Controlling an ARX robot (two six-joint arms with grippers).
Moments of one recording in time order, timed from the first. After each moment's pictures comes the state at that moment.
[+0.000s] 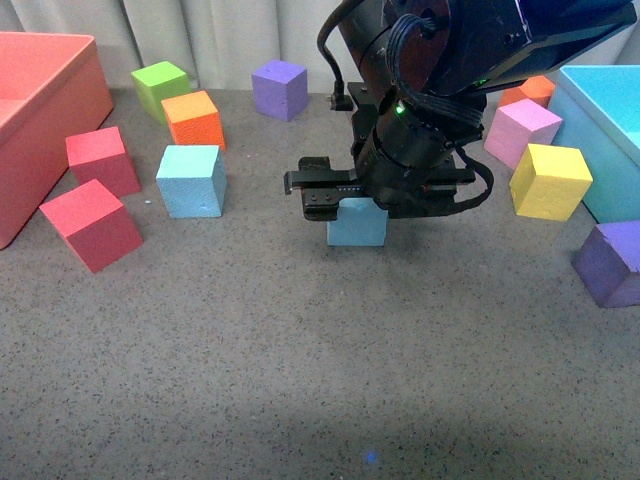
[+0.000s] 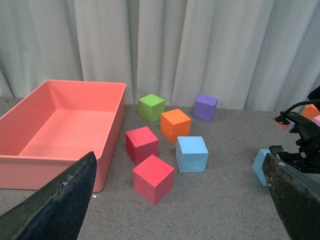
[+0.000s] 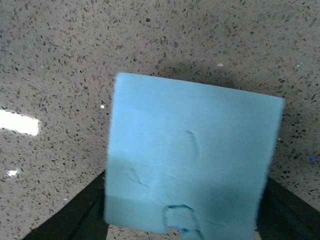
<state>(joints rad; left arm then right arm) 0.00 0.00 0.02 0.00 0.00 0.00 0.46 2.34 1.52 -0.25 0.01 0.27</state>
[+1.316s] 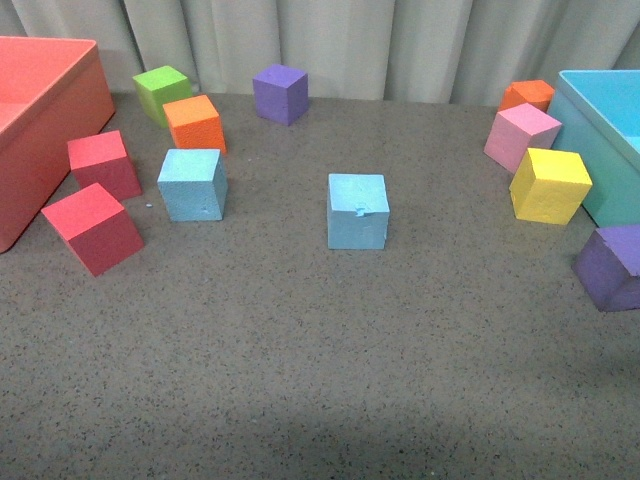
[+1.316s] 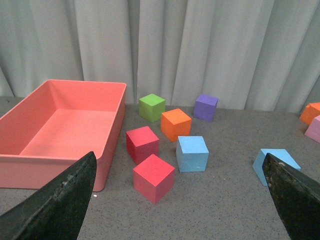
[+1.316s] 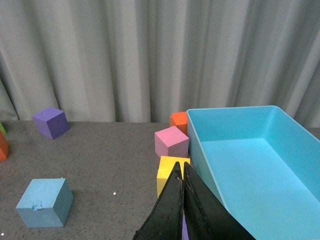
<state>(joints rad) 0.00 0.00 0.02 0.00 0.00 0.00 0.12 1.17 0.11 1.04 0.12 0.00</state>
